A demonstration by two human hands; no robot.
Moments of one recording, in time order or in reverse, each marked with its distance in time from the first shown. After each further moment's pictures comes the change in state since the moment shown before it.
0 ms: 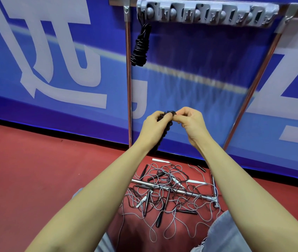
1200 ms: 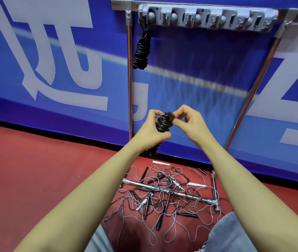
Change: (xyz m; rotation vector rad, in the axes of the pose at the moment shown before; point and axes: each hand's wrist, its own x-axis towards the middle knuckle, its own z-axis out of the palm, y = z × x) left_hand -0.006 0.006 -0.021 0.176 -0.187 0.021; right_hand 0.000 -0.002 -0.013 -0.372 -0.151 -0.250
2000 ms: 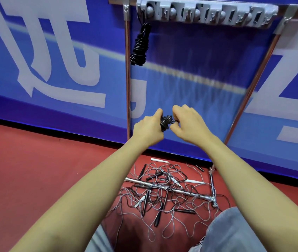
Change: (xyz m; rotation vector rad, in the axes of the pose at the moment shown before) left_hand 0.017 -0.008 0.006 0.942 0.141 0.065; right_hand 0.005 0.002 0.002 -0.763 -0.084 -0.223
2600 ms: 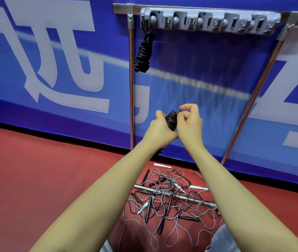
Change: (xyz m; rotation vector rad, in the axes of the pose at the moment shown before) left_hand 0.011 0.014 0.002 -0.558 -0.045 -0.143; right_hand 0.009 -0.024 0.021 0.790 0.456 0.415
